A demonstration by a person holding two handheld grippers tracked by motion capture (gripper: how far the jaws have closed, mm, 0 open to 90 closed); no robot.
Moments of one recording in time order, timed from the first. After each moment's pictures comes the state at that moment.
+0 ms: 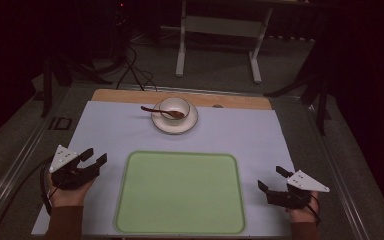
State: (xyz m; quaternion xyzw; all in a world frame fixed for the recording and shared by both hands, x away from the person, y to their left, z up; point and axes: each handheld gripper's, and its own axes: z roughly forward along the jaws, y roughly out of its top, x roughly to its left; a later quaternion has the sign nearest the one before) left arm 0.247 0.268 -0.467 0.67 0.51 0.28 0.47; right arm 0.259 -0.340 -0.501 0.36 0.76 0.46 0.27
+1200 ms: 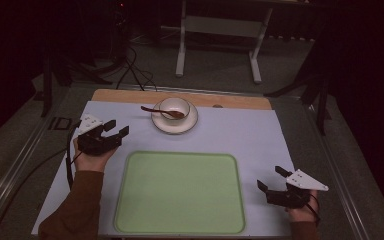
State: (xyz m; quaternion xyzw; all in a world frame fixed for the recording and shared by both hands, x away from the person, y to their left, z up) left arm 0.328 0.230 -0.433 0.69 0.46 0.27 0.49; right arm 0.262 -0.339 -0.502 0.36 0.77 0.46 0.26
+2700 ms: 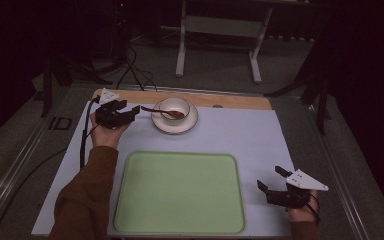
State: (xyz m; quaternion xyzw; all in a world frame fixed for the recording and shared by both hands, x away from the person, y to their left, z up) left arm 0.412 0.211 -0.425 0.69 0.48 0.27 0.46; right arm 0.262 -0.339 -0.502 0.36 0.77 0.46 0.26
